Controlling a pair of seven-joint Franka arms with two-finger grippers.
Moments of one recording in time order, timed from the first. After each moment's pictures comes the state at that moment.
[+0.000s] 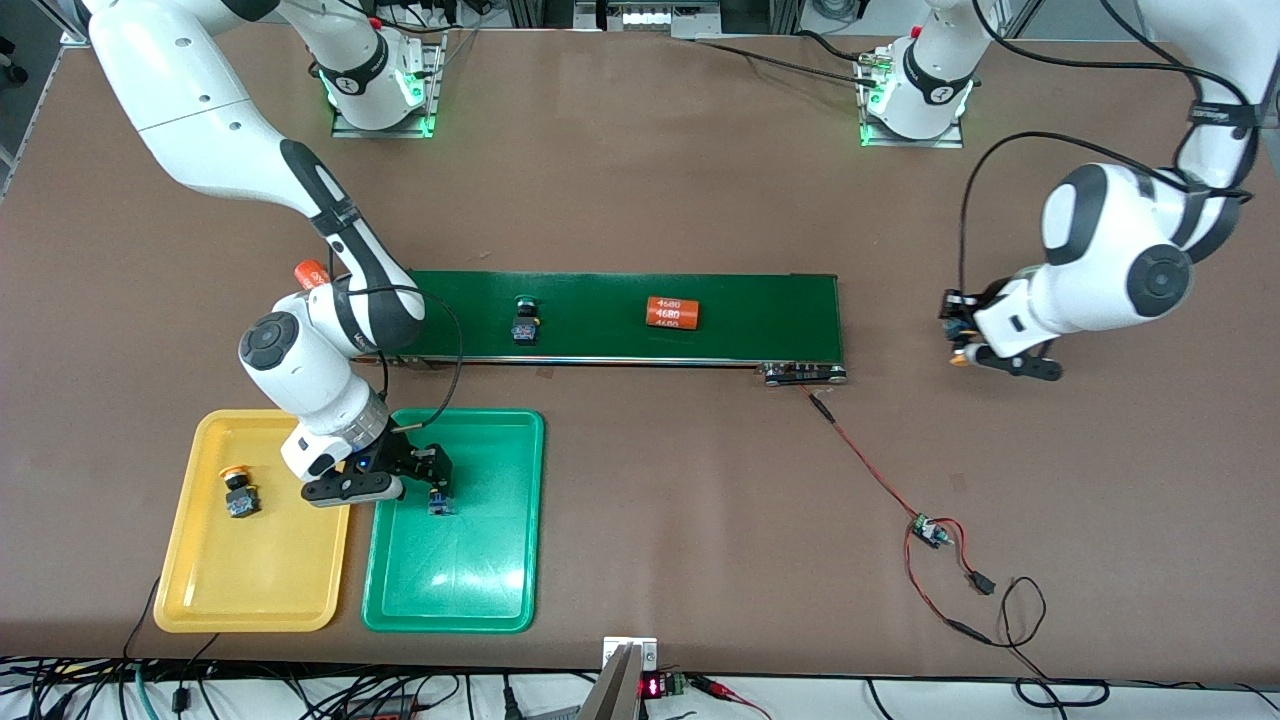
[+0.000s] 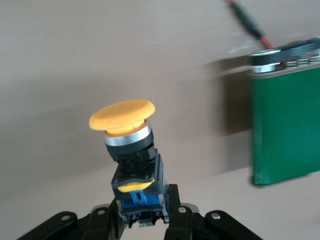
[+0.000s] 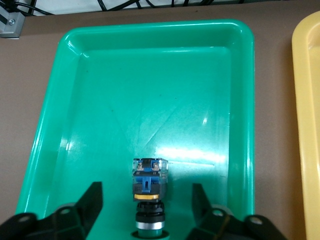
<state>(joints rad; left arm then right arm) 0.44 0.25 -0.54 -2.10 -0.03 2.04 0.11 0.03 0.76 0.25 -1.63 -0.10 2.79 0.19</state>
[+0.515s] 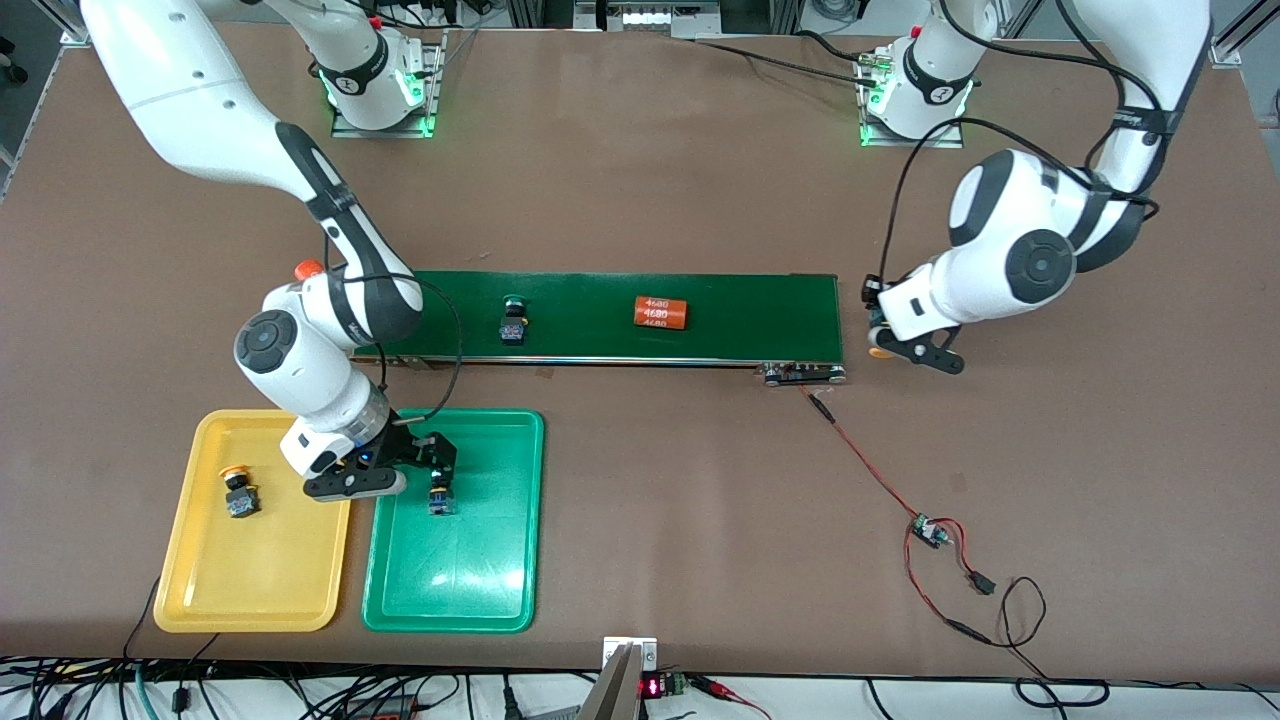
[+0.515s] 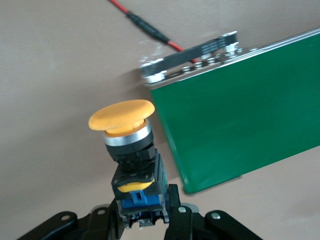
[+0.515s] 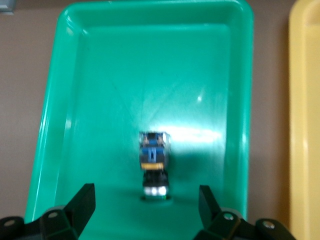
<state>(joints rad) 0.25 0.27 -0.55 -2.06 -0.04 2.04 0.02 0.04 0.68 0.24 -1.62 -0.10 2.55 0.24</state>
